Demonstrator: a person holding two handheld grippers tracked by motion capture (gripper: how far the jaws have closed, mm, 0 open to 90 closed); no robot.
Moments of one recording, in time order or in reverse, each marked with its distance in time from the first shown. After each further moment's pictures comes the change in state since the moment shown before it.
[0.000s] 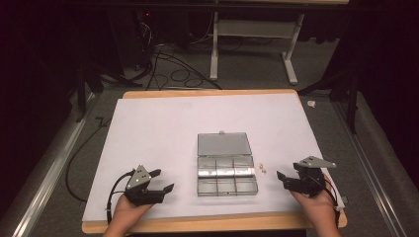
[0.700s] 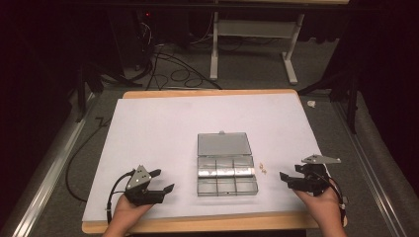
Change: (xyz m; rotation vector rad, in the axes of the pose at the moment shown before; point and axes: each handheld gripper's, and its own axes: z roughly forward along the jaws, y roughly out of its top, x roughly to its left) left arm -0.001 0.000 0.000 -0.007 0.006 0.003; right arm -0.011 0.003 -0.004 0.072 0.065 0.073
